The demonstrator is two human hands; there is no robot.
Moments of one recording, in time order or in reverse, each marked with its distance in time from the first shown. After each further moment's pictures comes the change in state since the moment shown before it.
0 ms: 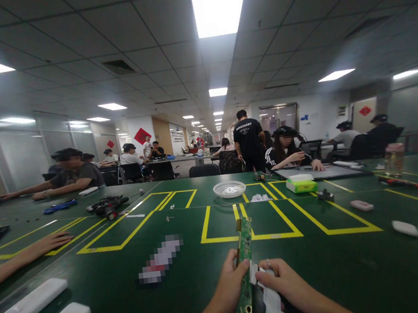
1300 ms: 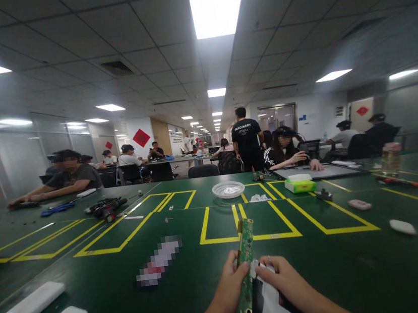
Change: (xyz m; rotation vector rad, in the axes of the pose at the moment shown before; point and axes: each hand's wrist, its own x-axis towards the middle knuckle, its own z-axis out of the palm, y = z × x) left_hand 0.000 -0.003 0.001 0.003 -0.047 -0.033; right_hand 0.005 0.006 -0.005 -0.099 0.136 0.025
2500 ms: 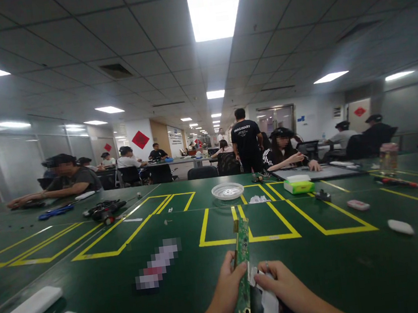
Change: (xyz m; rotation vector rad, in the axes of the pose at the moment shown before) left_hand 0.002 0.000 -0.003 -0.029 0.024 0.061; right_hand -0.003 0.002 0.002 -0.032 -0.034 -0.056
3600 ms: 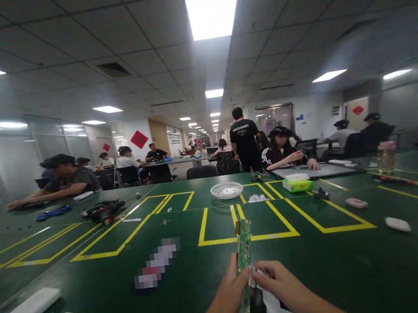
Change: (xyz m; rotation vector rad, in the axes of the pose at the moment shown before) left_hand -0.022 0.021 0.004 0.358 -0.101 -0.091; right_hand -0.001 0.003 -0.002 0.097 -0.068 -0.111
